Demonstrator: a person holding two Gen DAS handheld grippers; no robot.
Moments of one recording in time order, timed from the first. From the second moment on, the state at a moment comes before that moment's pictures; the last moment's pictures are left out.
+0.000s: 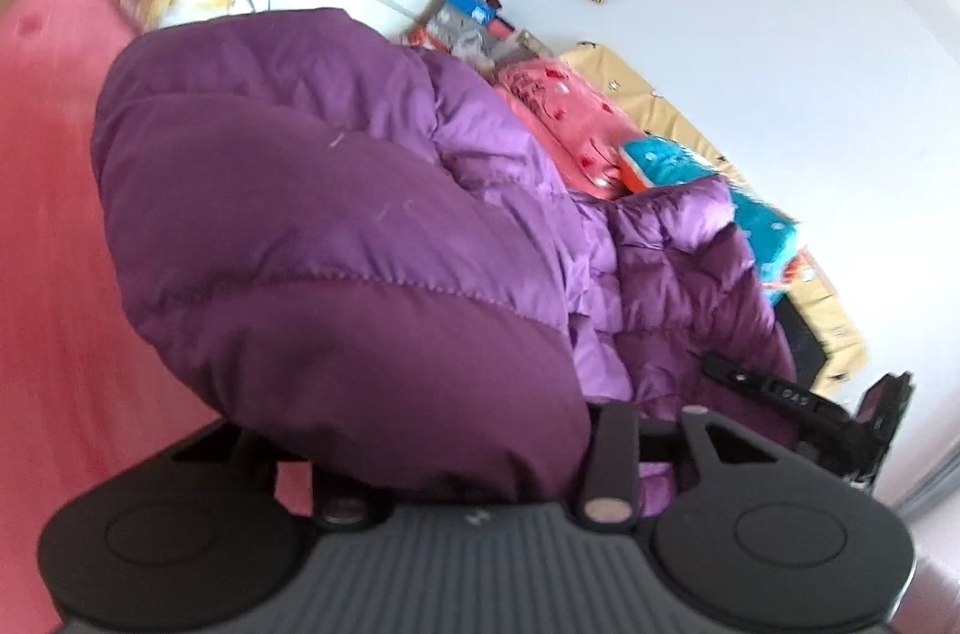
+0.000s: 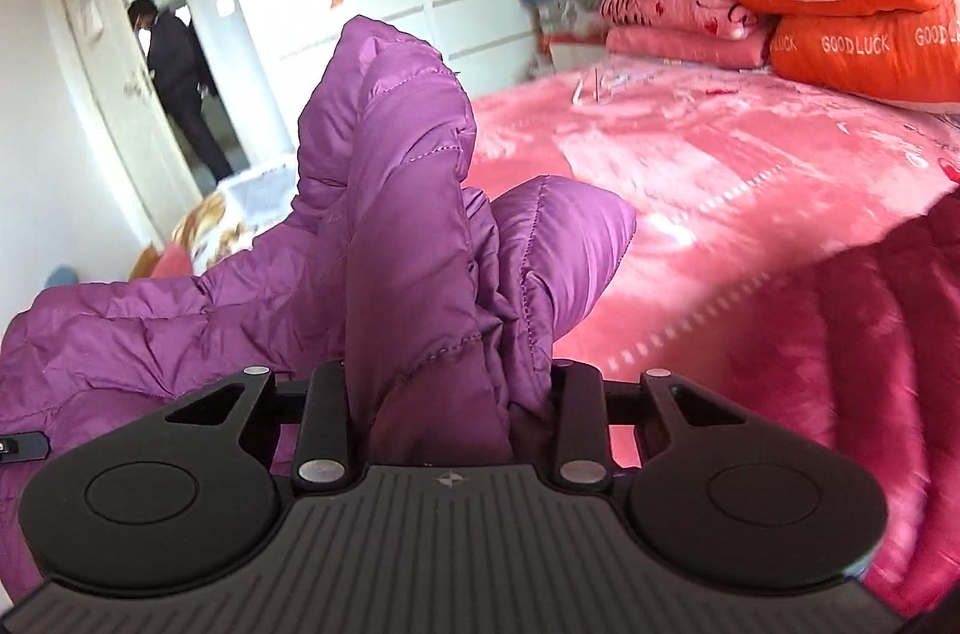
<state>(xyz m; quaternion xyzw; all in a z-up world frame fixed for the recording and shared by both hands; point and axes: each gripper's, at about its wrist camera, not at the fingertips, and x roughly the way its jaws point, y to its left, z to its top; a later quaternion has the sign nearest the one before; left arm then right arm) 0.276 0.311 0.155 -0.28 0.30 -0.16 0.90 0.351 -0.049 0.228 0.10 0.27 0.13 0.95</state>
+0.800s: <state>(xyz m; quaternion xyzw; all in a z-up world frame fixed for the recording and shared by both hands) 0.287 0.348 0.112 -0.14 0.29 0.05 0.95 0.374 -0.062 0.168 0.10 0.23 -0.01 0.97</state>
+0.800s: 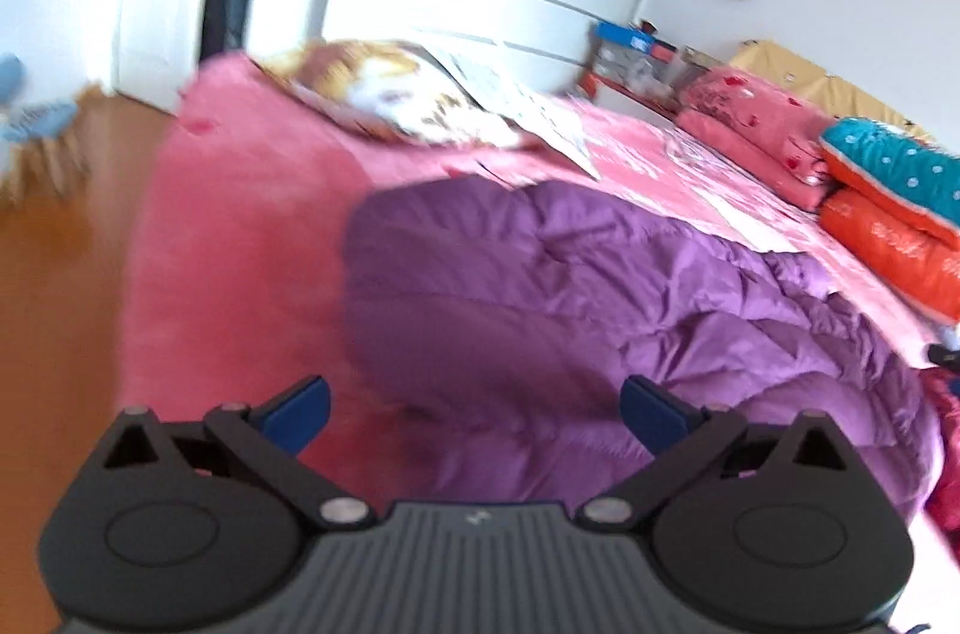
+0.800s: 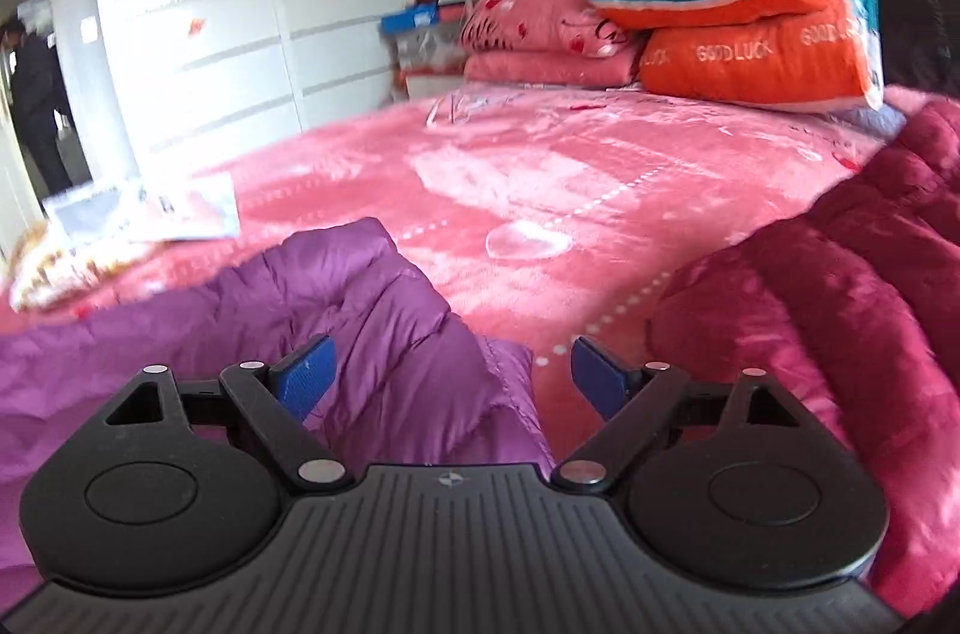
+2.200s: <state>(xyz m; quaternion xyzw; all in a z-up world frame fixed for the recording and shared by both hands) -0.153 0.127 0.218 -0.07 0.21 -0.06 0.97 -0.205 -0.072 0.266 0.10 0.17 -0.08 0.98</state>
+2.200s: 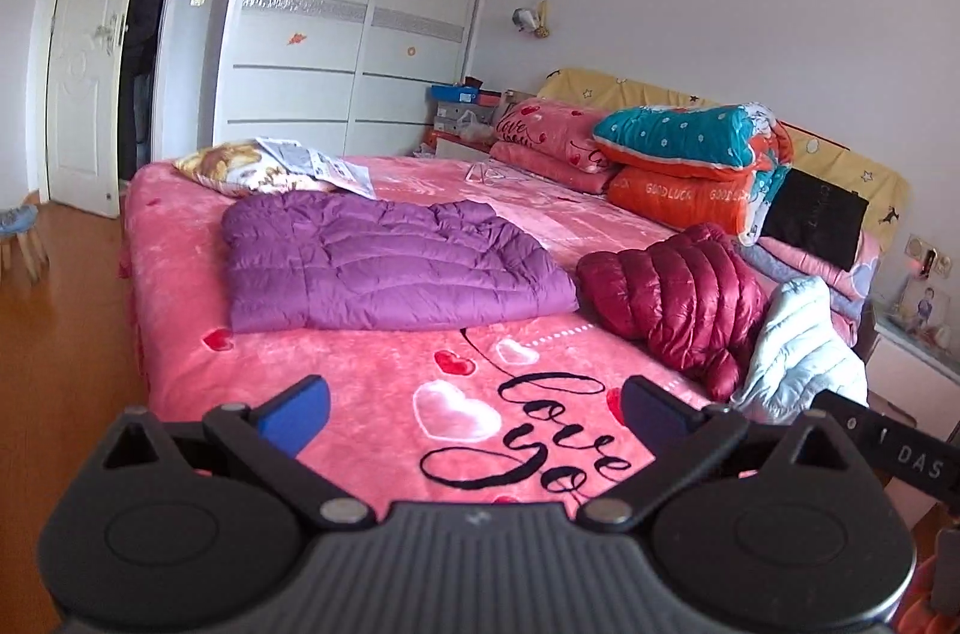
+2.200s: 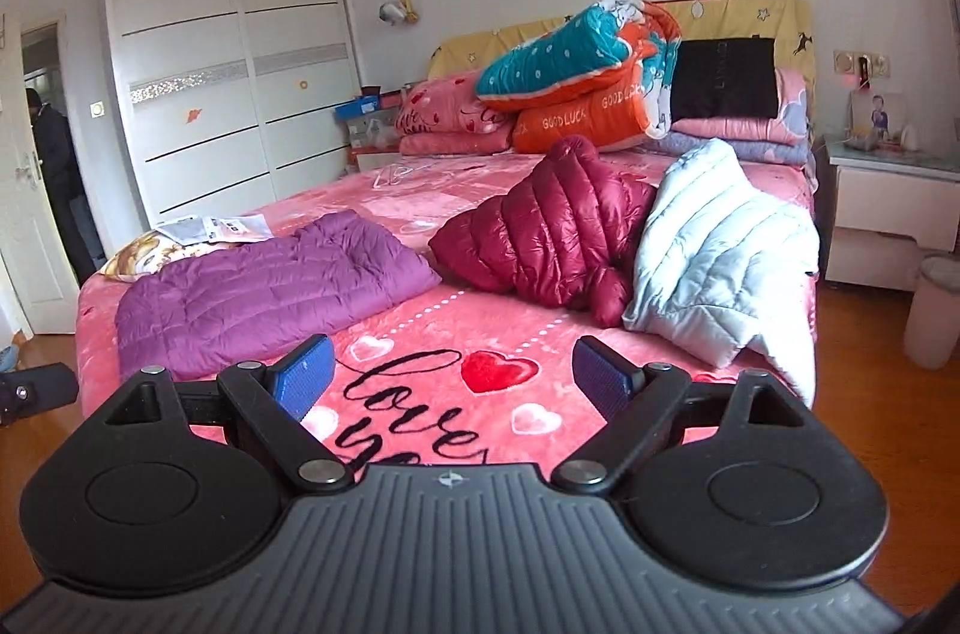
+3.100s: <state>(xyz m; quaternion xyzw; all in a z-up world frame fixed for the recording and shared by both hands) -0.185 0.122 0.212 0.00 0.23 -0.03 0.97 -0.219 -0.046 0.252 0.07 0.18 -0.06 0.98</state>
